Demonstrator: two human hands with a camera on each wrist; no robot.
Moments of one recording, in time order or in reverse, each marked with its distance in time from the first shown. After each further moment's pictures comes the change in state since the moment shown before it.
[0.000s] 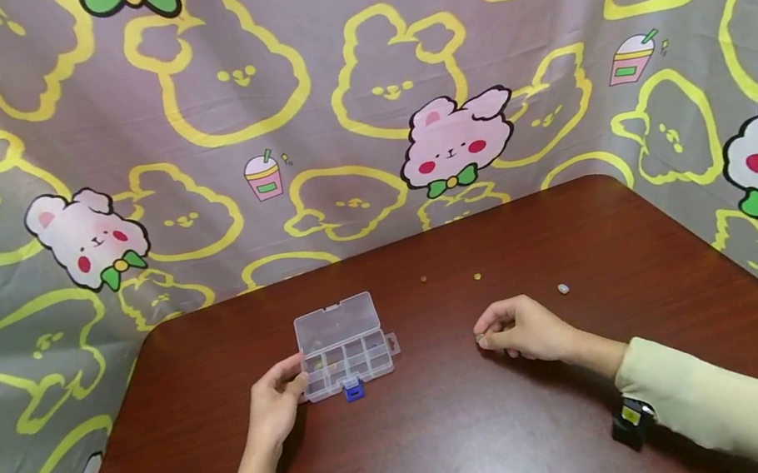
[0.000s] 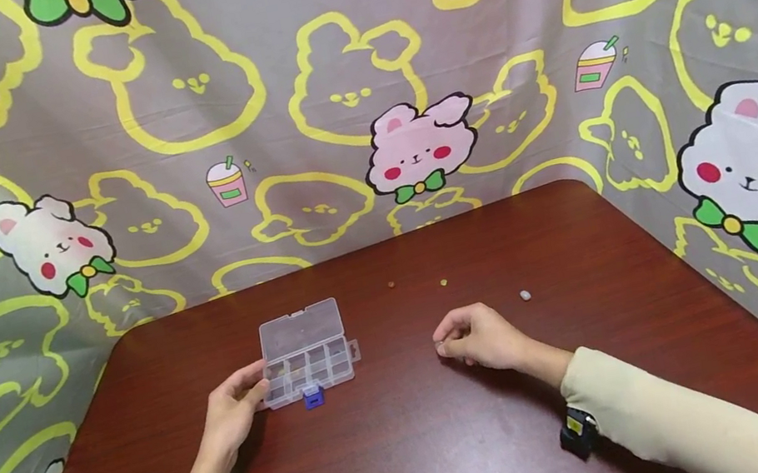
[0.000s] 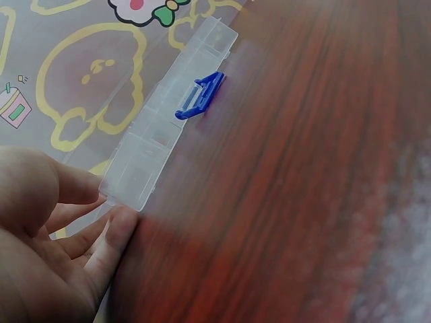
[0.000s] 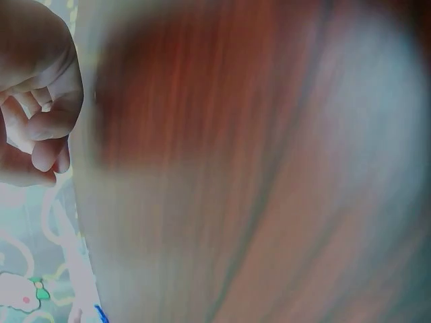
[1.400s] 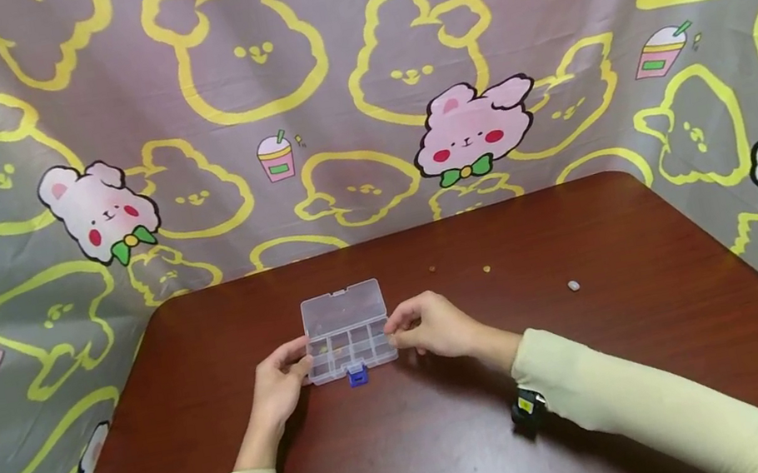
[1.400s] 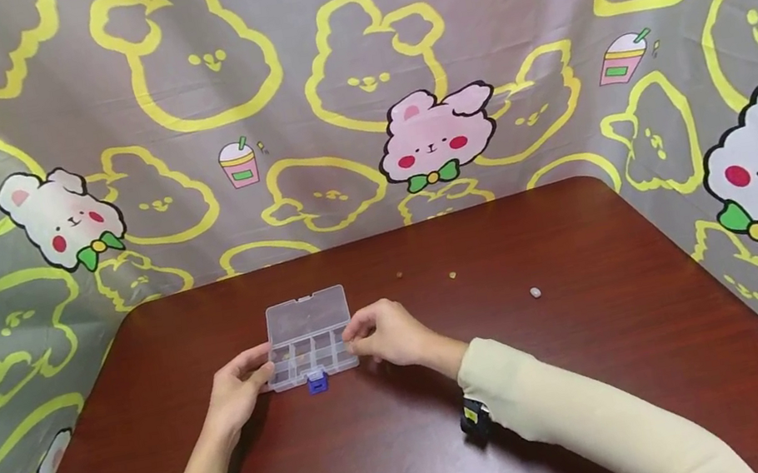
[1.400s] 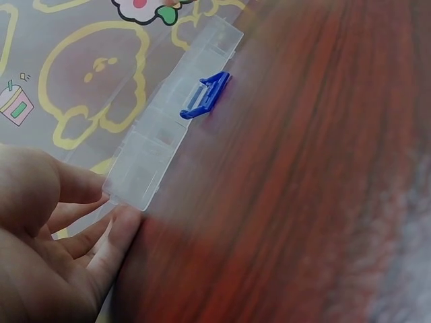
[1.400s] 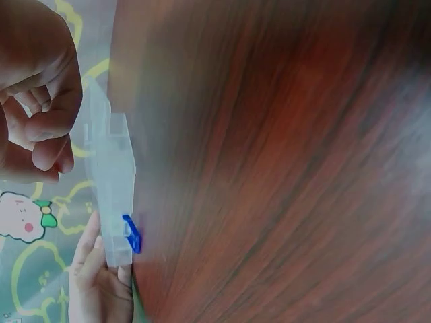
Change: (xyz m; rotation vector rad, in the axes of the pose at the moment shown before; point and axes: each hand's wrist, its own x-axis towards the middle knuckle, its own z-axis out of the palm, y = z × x) left_hand 0.005 0.001 -0.004 0.012 -0.005 -0.023; right_hand 0.071 -0.067 0.091 0.013 -0.106 -0.189
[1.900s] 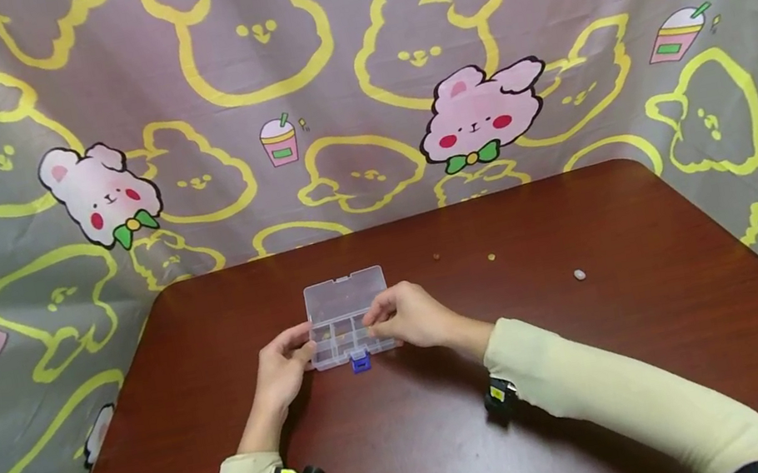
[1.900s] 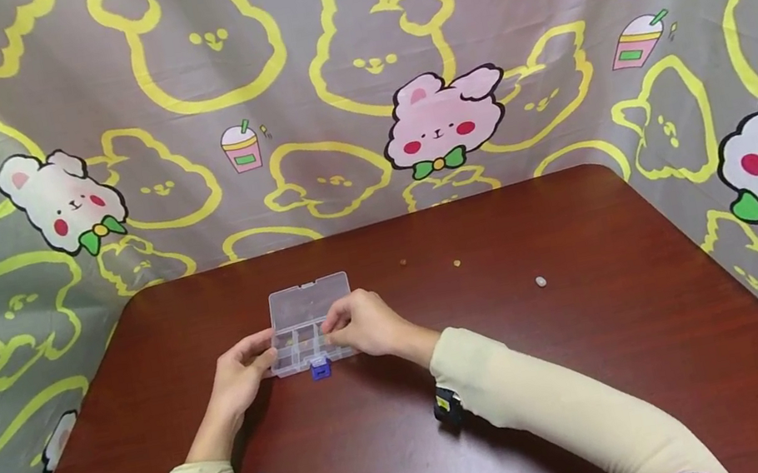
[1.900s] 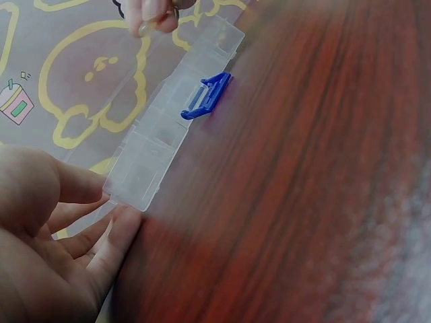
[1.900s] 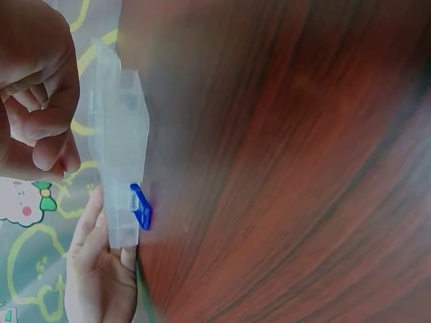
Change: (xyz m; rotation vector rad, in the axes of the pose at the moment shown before) left_hand 0.003 0.001 -0.001 -0.015 -0.002 -0.009; right_hand 0.025 -0.013 0.025 -0.054 -0.011 0.014
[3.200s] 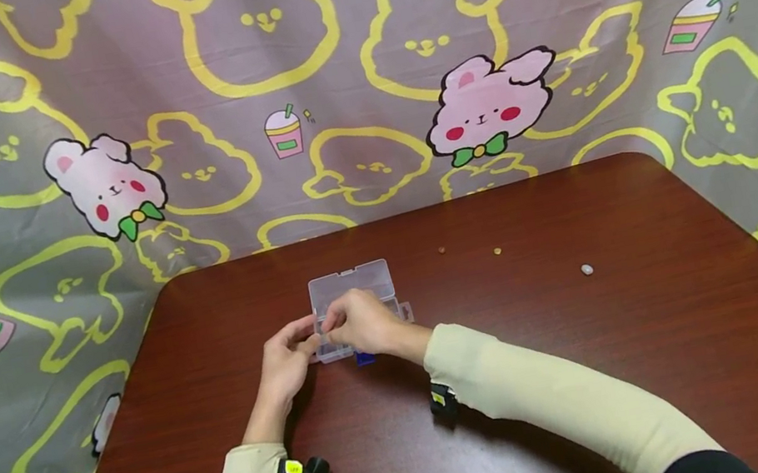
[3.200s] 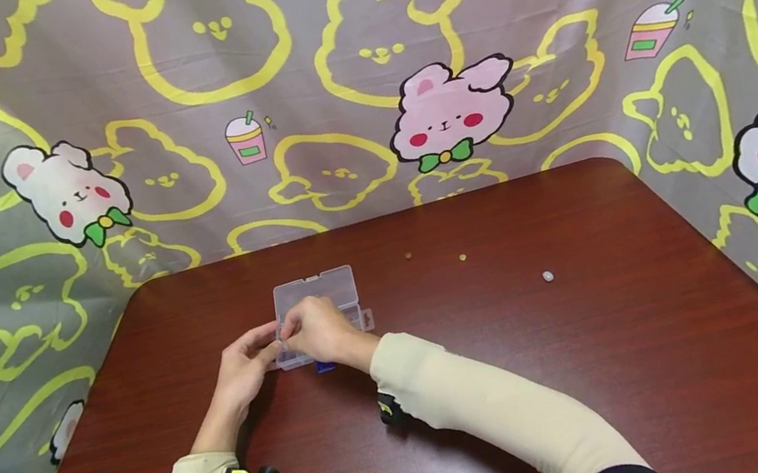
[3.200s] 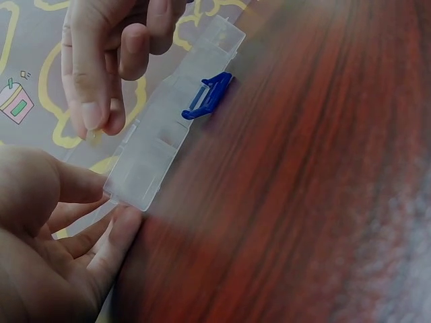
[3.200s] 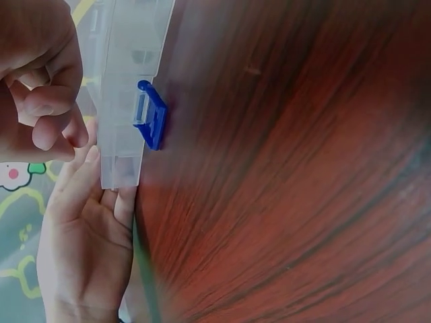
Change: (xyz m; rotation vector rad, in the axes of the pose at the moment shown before) left_hand -0.002 0.003 -0.001 -0.039 -0.015 -0.003; right_hand 0.041 -0.024 0.057 -0.165 0.025 -0.025
